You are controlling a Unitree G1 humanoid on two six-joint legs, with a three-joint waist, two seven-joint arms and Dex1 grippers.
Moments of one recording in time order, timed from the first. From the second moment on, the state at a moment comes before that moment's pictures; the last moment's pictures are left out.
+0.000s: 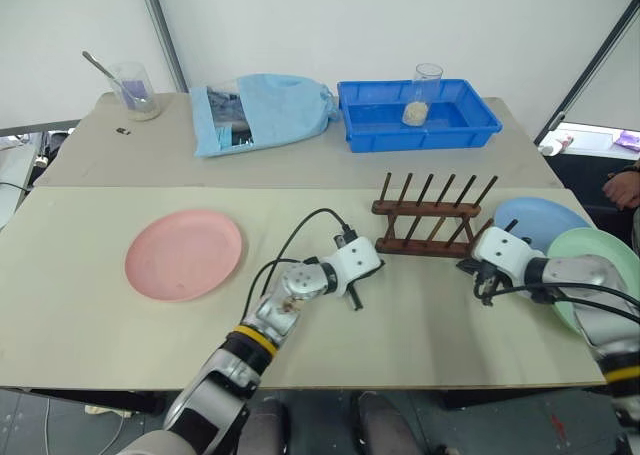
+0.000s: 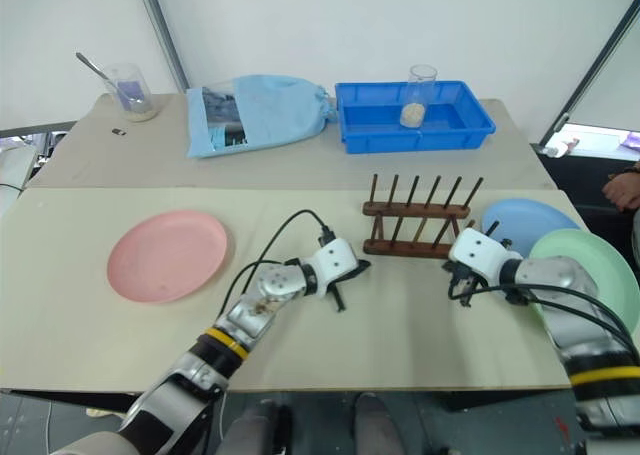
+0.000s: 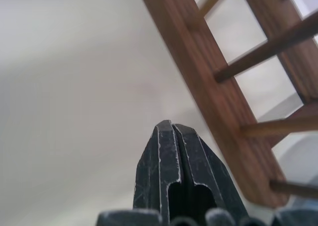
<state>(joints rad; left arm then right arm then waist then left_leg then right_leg) -0.51 0.23 -0.39 0.23 0.05 0.09 -0.74 -0.15 -0.93 -0.08 -0.09 0.09 0.27 0.99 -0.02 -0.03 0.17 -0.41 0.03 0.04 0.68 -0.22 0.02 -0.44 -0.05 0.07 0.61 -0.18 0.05</state>
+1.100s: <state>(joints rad) -0.19 0.54 0.22 -0.50 -0.47 0.60 -0.70 0.22 -0.83 -0.53 -0.70 0.31 0.62 0.82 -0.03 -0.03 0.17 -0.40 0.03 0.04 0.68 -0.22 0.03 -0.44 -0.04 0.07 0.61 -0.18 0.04</state>
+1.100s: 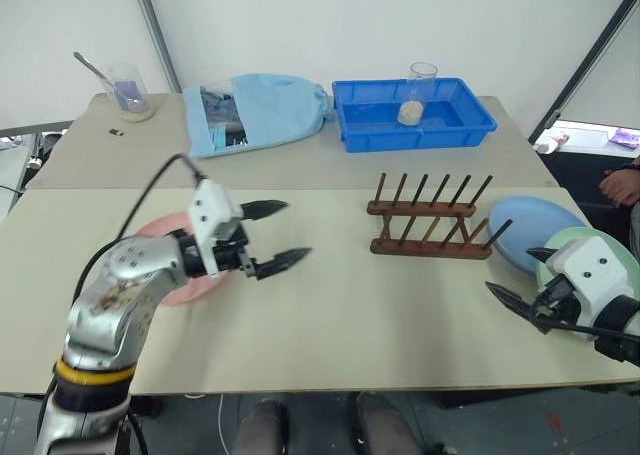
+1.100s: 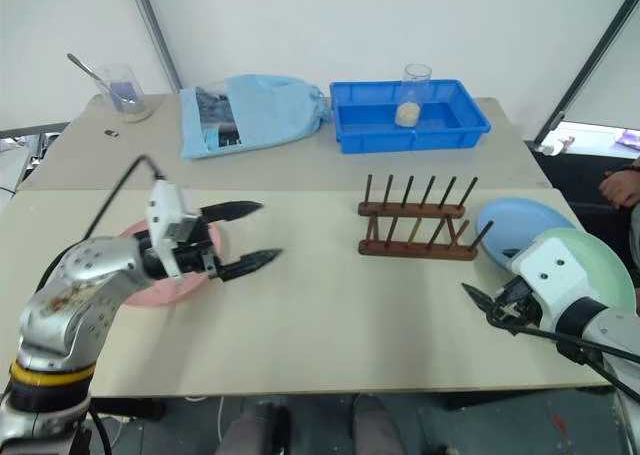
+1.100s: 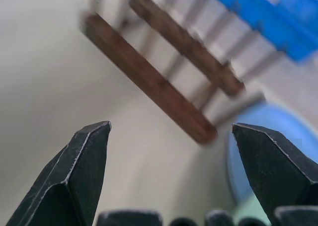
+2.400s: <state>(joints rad) -0.23 0.15 0.73 -0.44 -0.60 1.11 0.20 -0.45 -1.03 -0.14 -0.46 0.62 0.62 1.13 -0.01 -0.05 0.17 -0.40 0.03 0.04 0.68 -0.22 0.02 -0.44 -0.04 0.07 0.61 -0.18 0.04</state>
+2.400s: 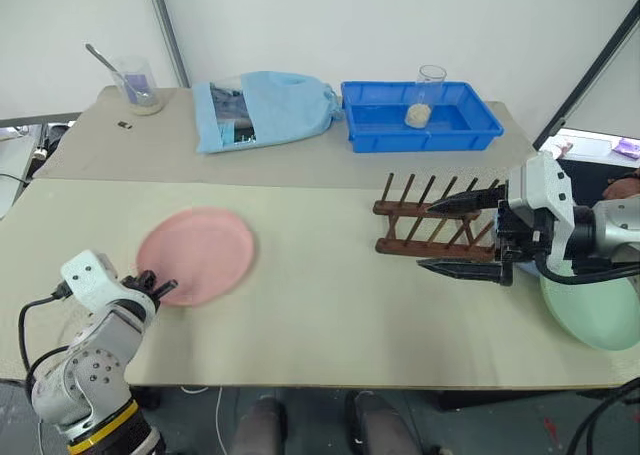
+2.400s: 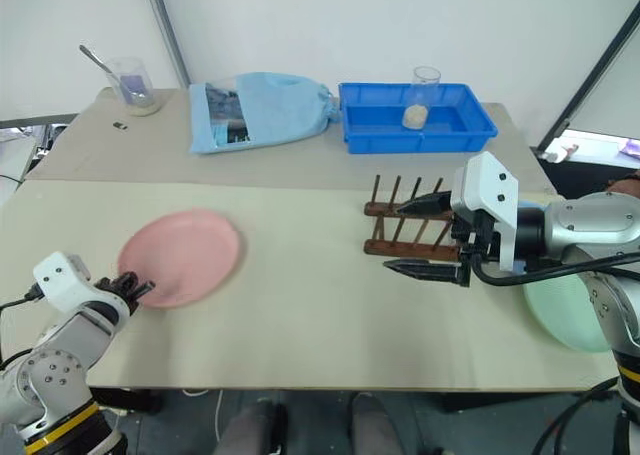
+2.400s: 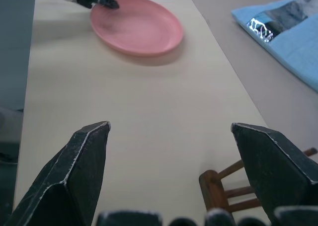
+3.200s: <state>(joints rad) -0.75 0.03 0.49 -0.29 -0.60 1.09 0.33 -0.85 -0.55 0.46 -0.05 -0.20 0.14 0.81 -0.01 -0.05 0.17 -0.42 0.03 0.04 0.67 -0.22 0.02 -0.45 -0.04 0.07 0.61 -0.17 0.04</state>
